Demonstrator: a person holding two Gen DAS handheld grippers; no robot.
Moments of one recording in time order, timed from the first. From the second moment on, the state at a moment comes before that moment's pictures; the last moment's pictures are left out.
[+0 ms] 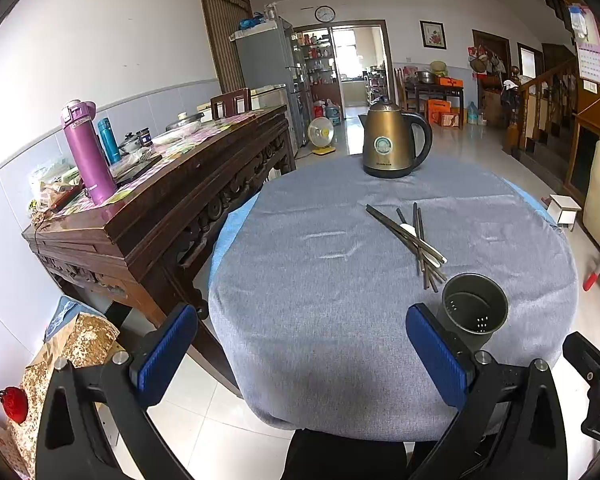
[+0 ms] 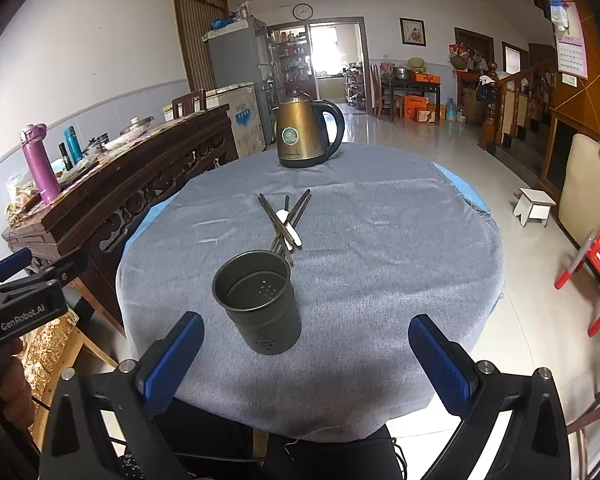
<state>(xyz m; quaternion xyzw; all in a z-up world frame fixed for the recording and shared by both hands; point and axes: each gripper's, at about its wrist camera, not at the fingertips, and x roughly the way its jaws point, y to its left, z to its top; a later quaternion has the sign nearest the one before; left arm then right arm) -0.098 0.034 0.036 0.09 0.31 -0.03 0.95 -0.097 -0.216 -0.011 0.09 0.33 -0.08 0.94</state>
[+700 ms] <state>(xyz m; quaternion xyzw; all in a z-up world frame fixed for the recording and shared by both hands) -0.097 0.034 0.034 0.09 0.31 -0.03 0.95 -0.092 -0.213 -0.015 0.09 0.34 -0.07 0.93</state>
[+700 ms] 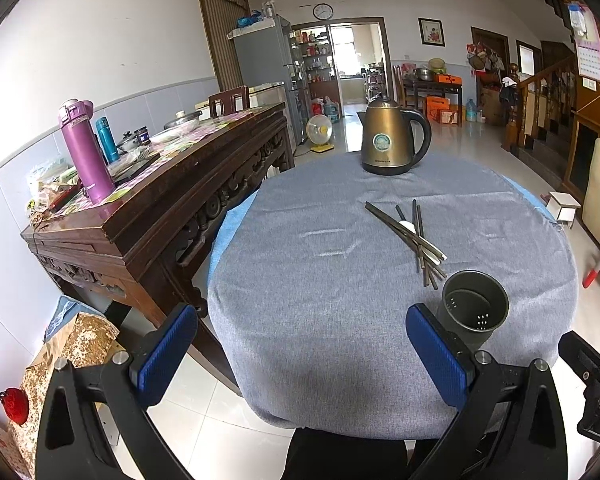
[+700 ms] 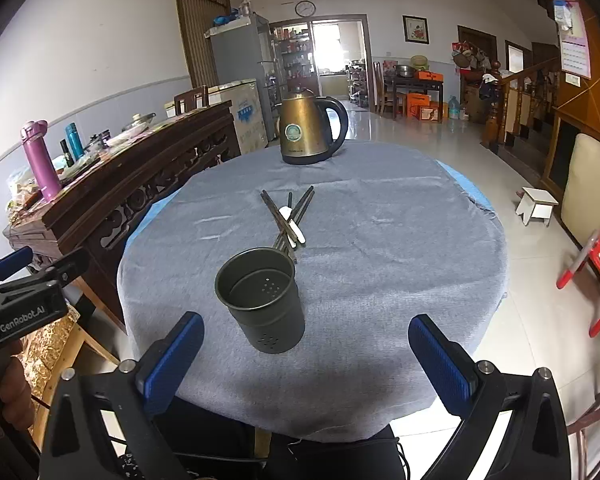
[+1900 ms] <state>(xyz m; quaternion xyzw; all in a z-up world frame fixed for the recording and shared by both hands) 0.105 0.050 0.019 0.01 0.43 -0.04 0.90 0.132 -0.335 -0.025 0.24 0.44 0.03 0.86</state>
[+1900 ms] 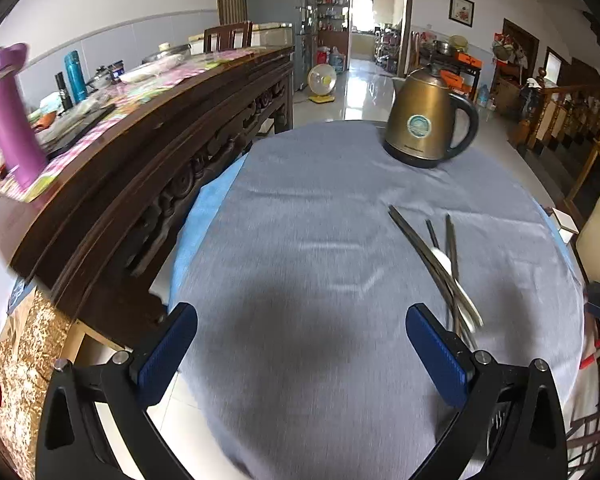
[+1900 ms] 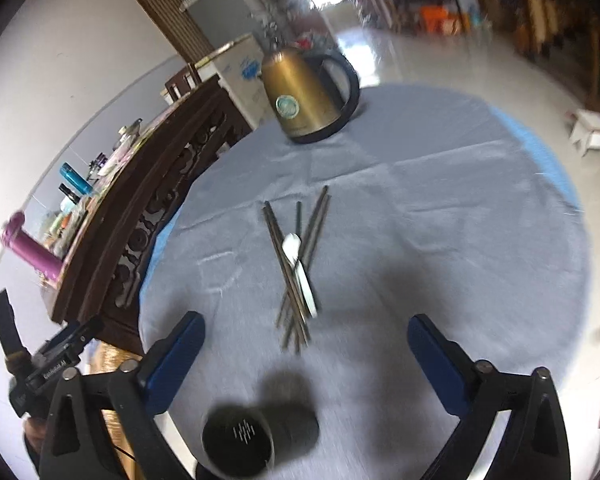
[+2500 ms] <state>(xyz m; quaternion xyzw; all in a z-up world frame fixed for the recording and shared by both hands) 0.255 0.014 -0.058 -0.08 0.54 -0.07 0.83 0.378 -0.329 -0.152 0.26 0.56 -0.01 0.79</state>
